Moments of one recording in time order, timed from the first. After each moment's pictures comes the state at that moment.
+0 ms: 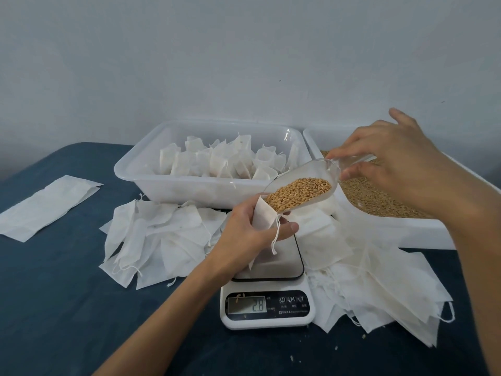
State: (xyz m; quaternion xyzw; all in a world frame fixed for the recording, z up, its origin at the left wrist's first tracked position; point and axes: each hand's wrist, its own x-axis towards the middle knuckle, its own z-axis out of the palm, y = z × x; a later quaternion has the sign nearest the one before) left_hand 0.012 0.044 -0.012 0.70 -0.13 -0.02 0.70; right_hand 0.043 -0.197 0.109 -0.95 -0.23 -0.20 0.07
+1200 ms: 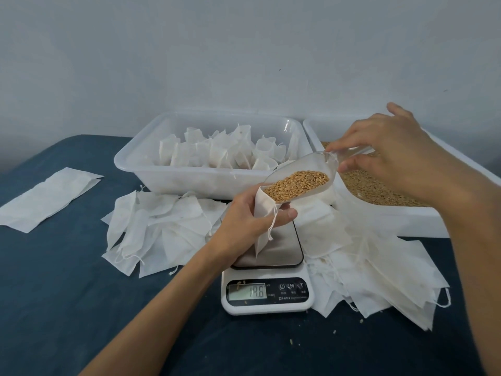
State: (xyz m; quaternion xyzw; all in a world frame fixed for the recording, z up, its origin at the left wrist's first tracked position) left_hand 0.019 0.044 -0.018 0.69 -0.15 -0.03 0.71; right_hand 0.045 -0.198 0.103 -0.95 -0.23 -0.20 0.10
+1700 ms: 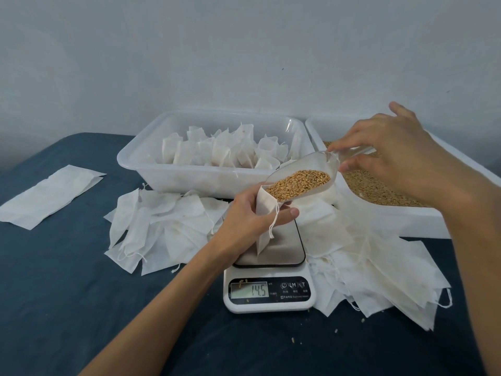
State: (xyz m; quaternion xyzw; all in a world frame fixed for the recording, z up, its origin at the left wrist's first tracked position) left_hand 0.017 0.045 -0.016 0.68 -0.13 -0.04 0.72; right_hand 0.044 -0.195 0.103 -0.95 -0.23 -0.20 0.08
